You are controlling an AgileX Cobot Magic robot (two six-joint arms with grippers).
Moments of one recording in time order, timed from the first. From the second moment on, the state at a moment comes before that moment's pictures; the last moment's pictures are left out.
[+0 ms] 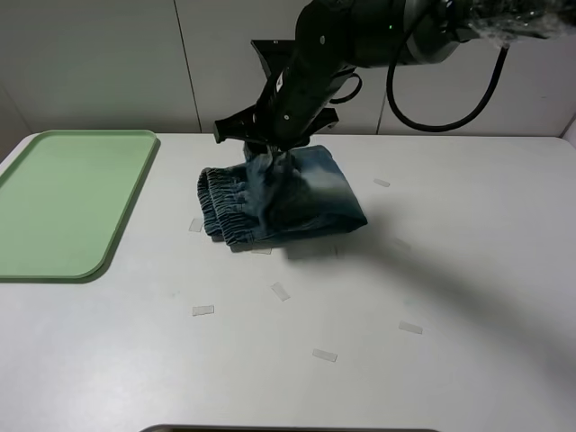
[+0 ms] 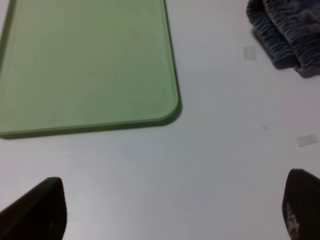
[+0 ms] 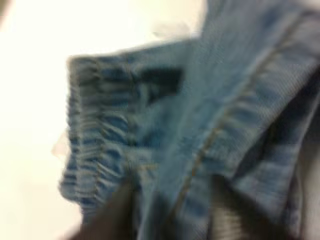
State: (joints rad) left arm -0.13 0.00 -0.49 0.09 1.06 -0.08; right arm 0.69 2.07 -1.58 0.04 0.59 0.24
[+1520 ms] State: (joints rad) left arm -0.13 0.00 -0.49 0.09 1.06 -0.08; right arm 0.59 2.24 -1.58 0.26 0.57 0.07
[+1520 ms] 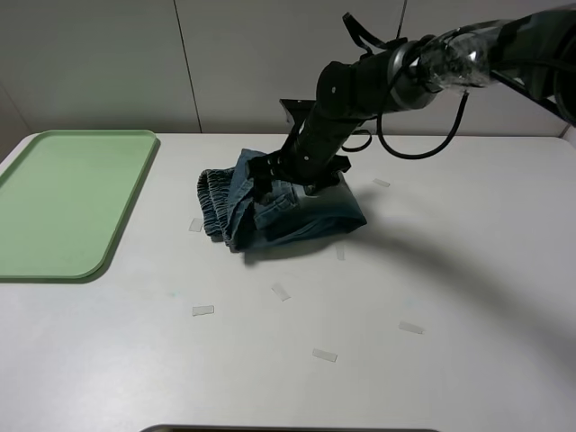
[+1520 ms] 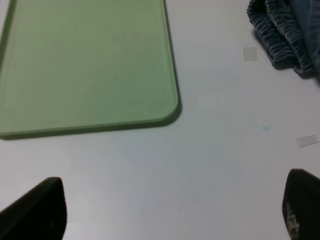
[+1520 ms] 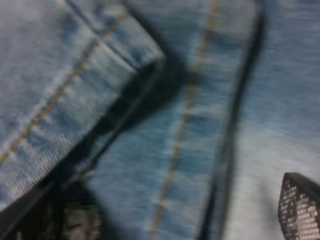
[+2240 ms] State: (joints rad) left arm -0.13 0.00 -0.49 0.09 1.06 -0.08; right arm 0.72 2.24 -1.65 0.28 0.54 0.04
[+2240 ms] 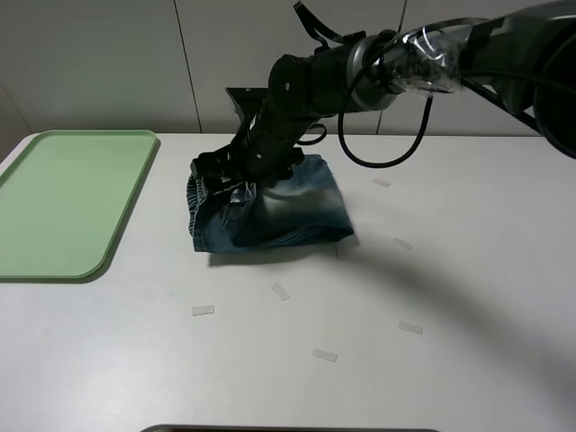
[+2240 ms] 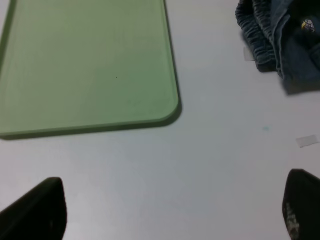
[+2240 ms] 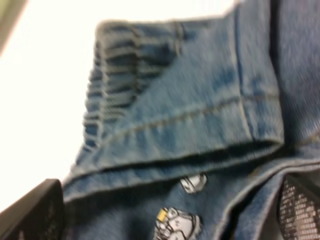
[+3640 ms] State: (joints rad) left arm -0.13 0.00 -0.49 0.09 1.06 -0.08; right arm 0.91 2.24 -1.70 0.14 0.45 -0.06
